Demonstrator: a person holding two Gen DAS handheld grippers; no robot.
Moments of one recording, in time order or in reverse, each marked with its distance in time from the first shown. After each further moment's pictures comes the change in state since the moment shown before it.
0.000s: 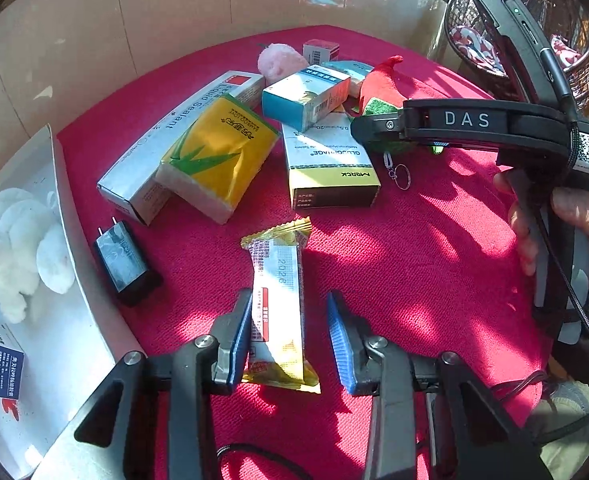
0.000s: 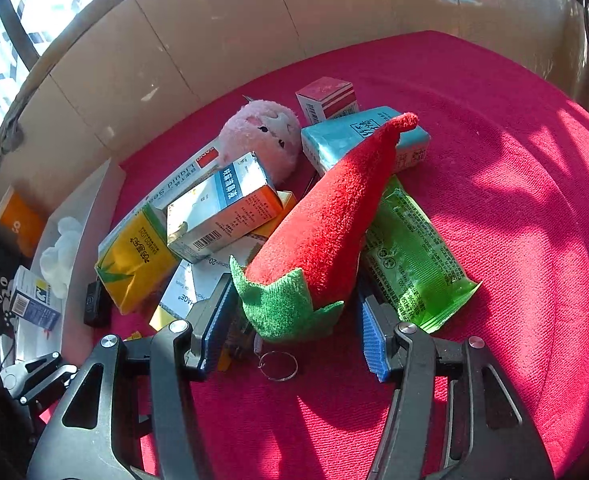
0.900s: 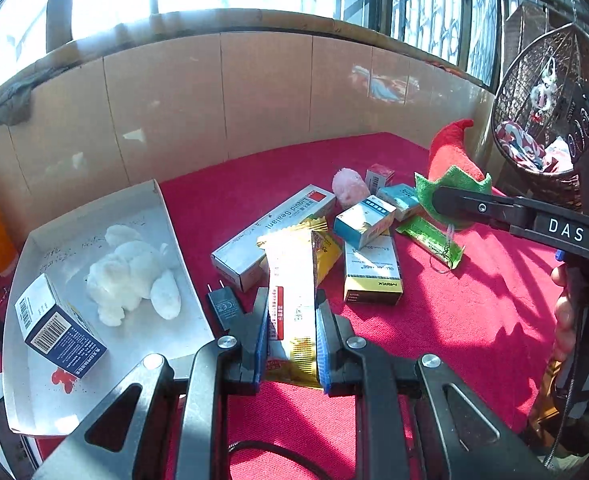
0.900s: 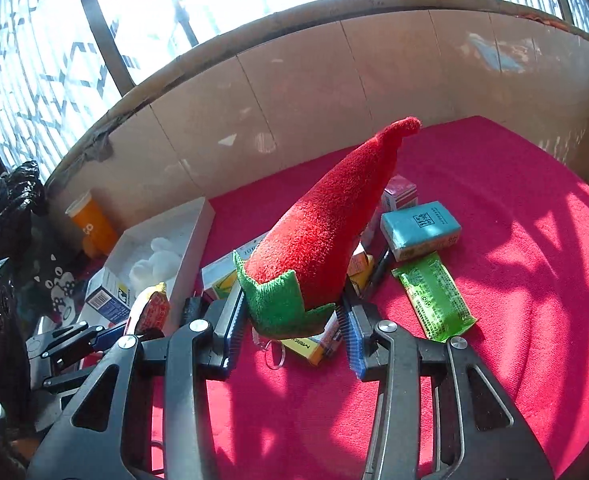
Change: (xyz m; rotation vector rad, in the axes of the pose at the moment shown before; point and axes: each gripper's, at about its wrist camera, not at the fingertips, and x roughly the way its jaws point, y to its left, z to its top) left arm -0.082 0.014 0.003 -0.193 -0.337 0.177; right arm -0.096 0.047 -0.003 -0.148 -0.206 0.162
